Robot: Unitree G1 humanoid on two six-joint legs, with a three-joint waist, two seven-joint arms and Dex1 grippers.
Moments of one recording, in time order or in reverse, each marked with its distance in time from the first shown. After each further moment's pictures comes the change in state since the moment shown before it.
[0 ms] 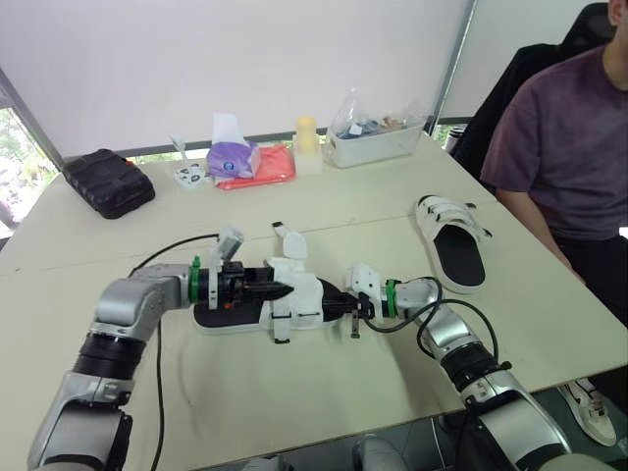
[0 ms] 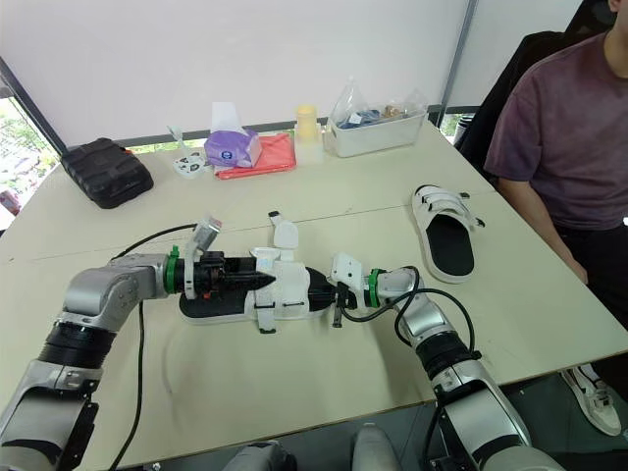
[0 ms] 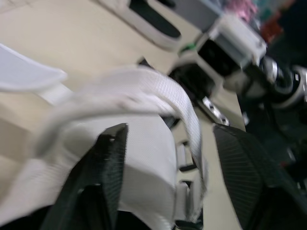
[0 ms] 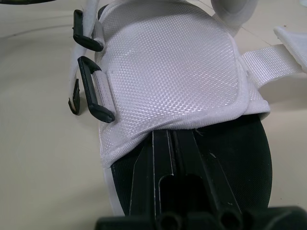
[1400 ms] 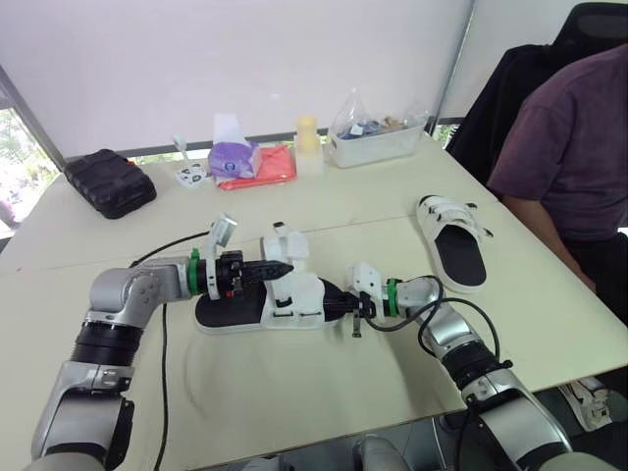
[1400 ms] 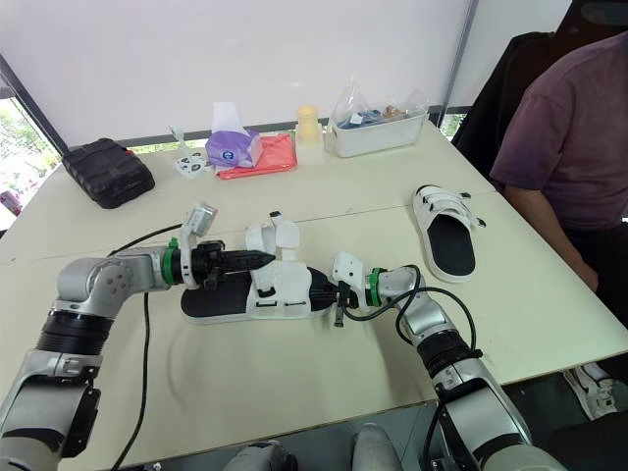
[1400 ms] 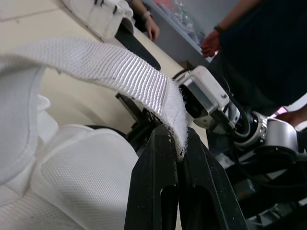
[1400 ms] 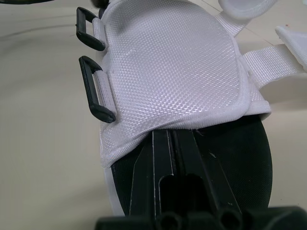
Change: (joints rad) left arm -0.058 0.016 -0.027 0.044 -0.150 0.118 0.026; right arm -0.004 -0.006 -0.001 0.004 0.000 0.000 0.009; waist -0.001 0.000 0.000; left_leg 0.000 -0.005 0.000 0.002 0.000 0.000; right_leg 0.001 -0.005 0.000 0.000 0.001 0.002
